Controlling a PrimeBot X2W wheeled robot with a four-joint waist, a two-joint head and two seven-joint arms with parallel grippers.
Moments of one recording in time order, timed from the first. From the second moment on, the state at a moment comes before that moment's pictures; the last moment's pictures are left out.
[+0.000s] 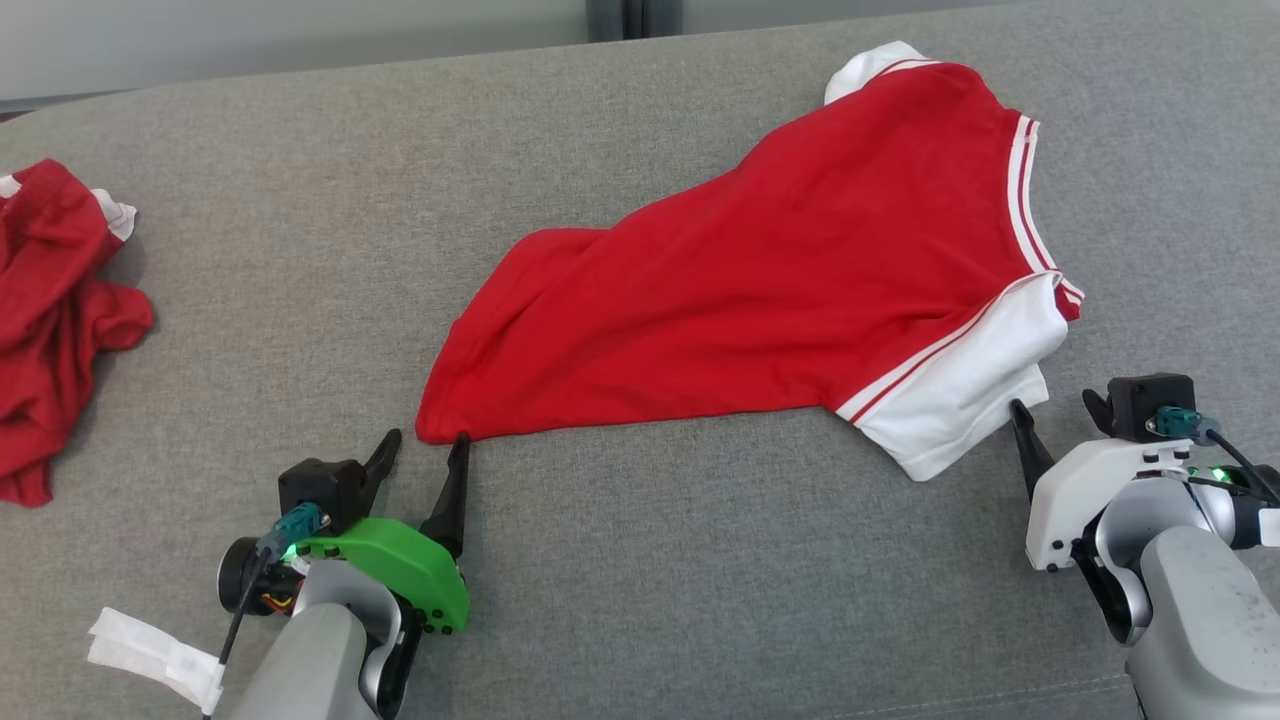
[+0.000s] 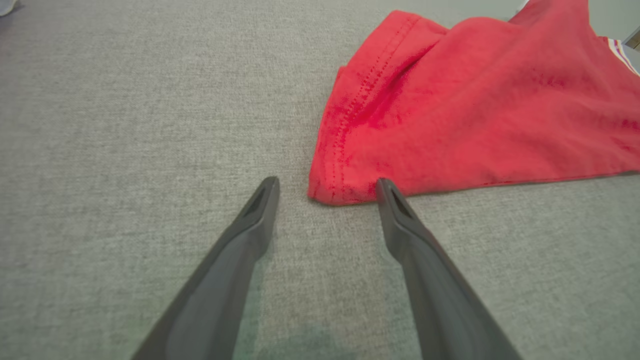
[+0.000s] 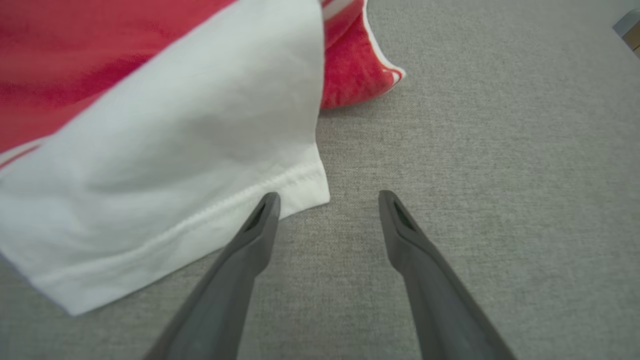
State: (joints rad) left arm -0.38 0.11 -0.29 0.71 -0.38 -0.13 -0.22; right arm -0.33 -0.22 0.01 0.54 0.12 0.13 0.07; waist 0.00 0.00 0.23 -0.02
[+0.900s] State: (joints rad) left arm -0.48 0.10 -0.37 0.85 -0.47 -0.13 -0.26; right arm -0.45 -0.30 0.19 0.63 0.29 0.13 0.14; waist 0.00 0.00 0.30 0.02
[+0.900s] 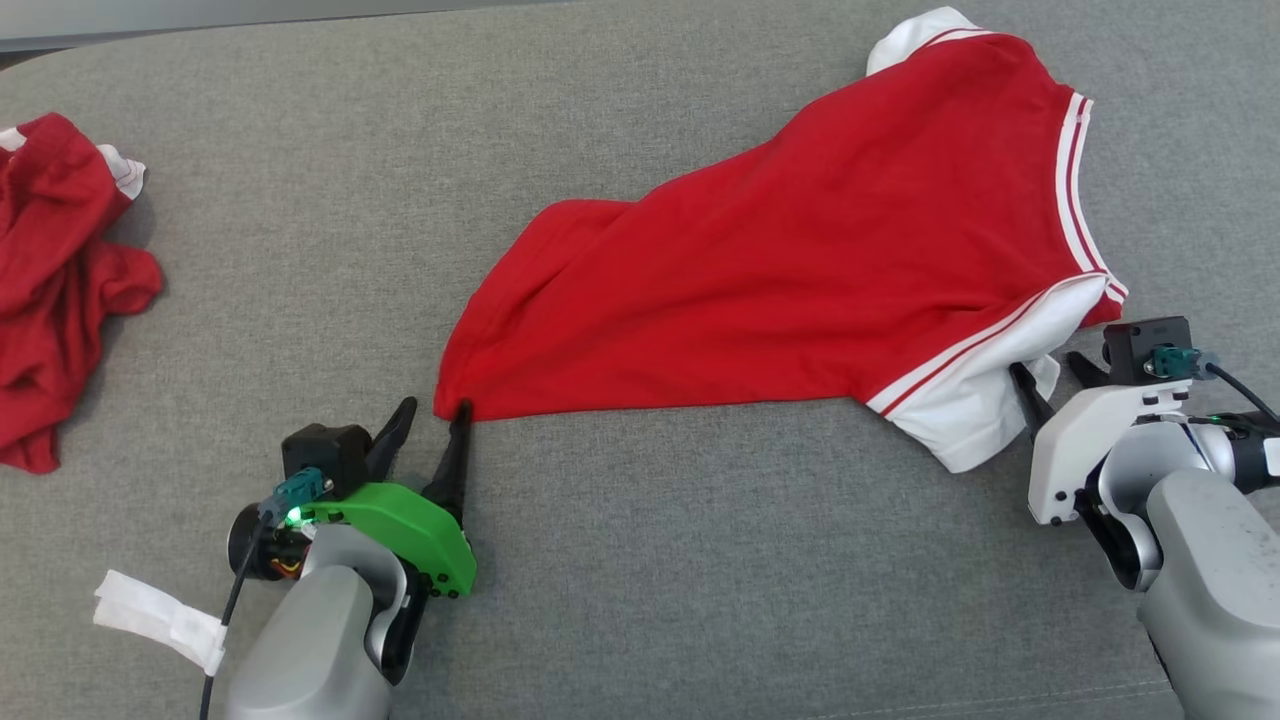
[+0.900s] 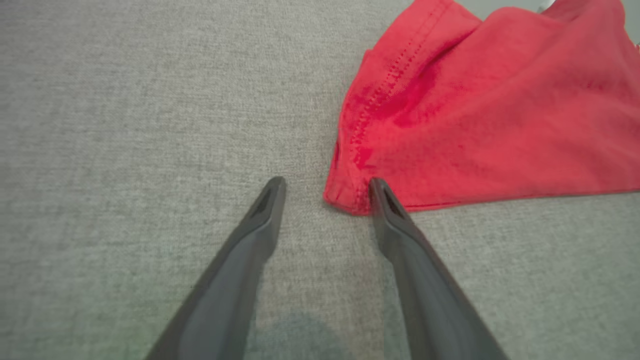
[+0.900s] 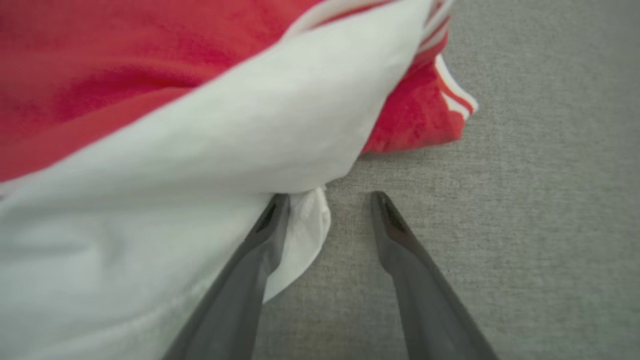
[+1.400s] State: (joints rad) left arm -0.48 0.10 -0.45 0.80 -0.70 -0.13 -0.23; right arm -0.39 -0.29 0.18 0.54 0.41 0.13 0.12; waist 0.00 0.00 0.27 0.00
